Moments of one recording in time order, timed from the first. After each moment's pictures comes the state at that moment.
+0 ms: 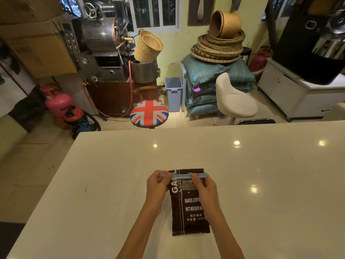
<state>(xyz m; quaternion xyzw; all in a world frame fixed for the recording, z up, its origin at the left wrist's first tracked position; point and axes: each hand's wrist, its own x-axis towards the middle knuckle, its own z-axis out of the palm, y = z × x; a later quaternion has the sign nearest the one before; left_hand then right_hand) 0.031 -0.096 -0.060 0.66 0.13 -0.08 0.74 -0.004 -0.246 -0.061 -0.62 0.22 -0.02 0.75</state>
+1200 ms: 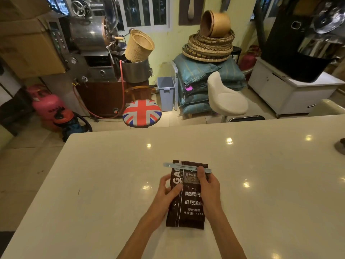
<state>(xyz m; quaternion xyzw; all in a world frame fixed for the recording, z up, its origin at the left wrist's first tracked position) -0.009 -0.107 -0.044 0.61 0.06 -0.26 0.75 -0.017 -0.255 -0.038 -0.62 0.26 -0.06 0.74</state>
